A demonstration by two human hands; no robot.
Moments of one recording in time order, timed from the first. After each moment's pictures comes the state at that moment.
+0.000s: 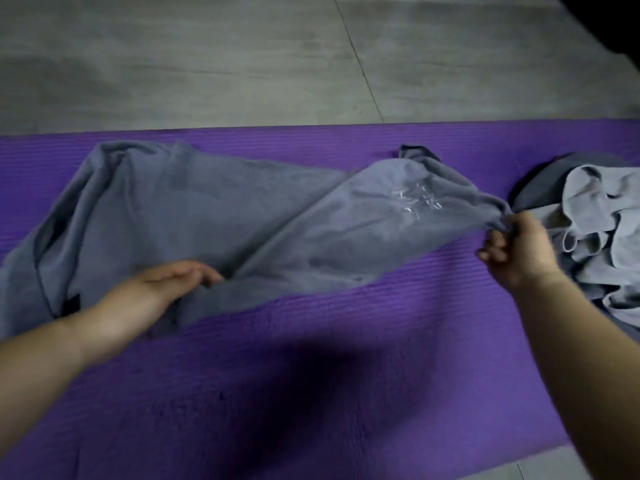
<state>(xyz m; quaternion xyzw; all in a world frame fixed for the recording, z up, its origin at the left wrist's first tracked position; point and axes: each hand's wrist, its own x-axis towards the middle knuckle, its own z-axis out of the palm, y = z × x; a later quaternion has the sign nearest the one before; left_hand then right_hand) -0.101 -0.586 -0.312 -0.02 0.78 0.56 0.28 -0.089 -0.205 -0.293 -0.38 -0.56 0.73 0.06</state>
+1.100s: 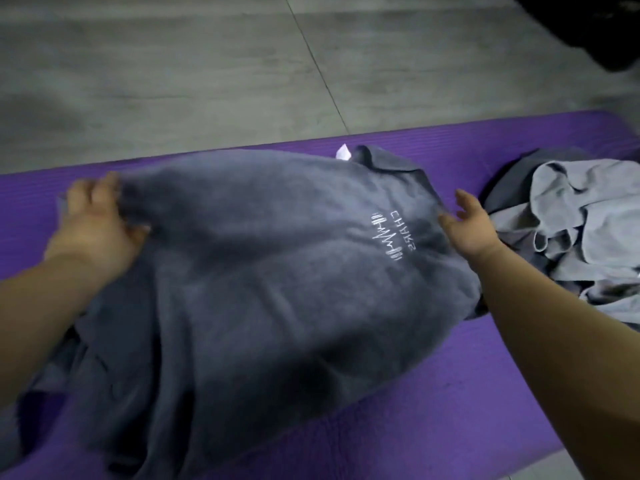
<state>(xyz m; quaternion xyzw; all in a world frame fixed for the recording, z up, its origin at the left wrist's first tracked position) -0.206 -0.579 -0.329 -0.04 0.98 0.18 0.07 -0.124 -0.172 -0.328 -0.34 -0.85 0.39 0.03</state>
